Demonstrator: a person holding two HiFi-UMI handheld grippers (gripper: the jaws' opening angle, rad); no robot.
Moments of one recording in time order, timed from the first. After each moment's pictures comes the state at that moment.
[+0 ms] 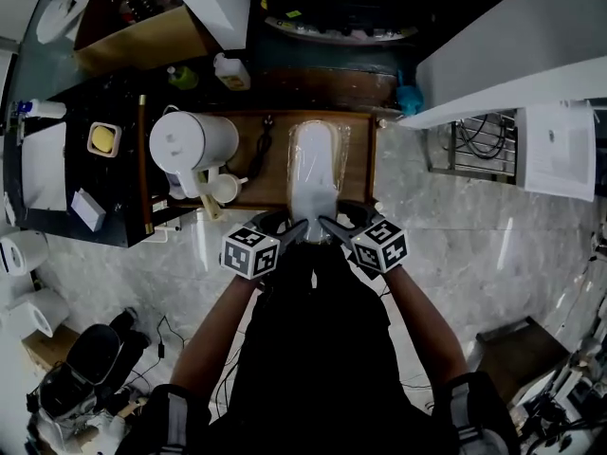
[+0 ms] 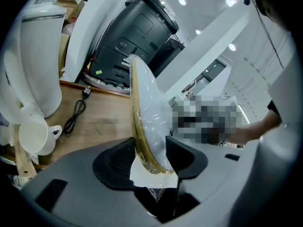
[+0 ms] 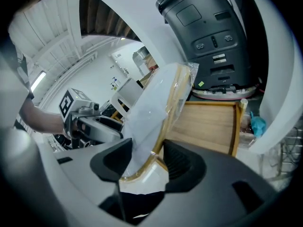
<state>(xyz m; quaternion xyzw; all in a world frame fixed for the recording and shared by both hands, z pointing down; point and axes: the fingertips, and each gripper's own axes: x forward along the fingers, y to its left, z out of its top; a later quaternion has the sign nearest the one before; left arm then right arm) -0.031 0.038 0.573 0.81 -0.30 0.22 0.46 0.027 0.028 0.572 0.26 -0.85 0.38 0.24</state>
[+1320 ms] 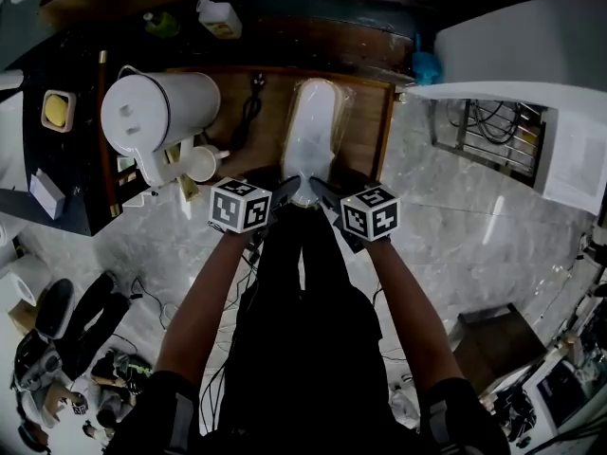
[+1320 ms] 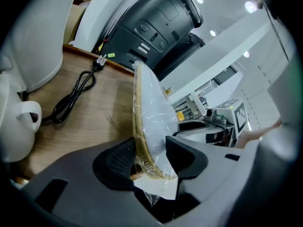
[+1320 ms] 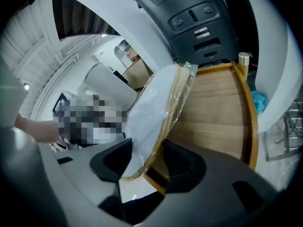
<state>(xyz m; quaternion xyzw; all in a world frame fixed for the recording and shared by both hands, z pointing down) -0.037 -0.002 0.689 0.76 -0.30 0.23 0.52 0.022 -0.004 0.685 0.29 -0.80 0.46 0.26</state>
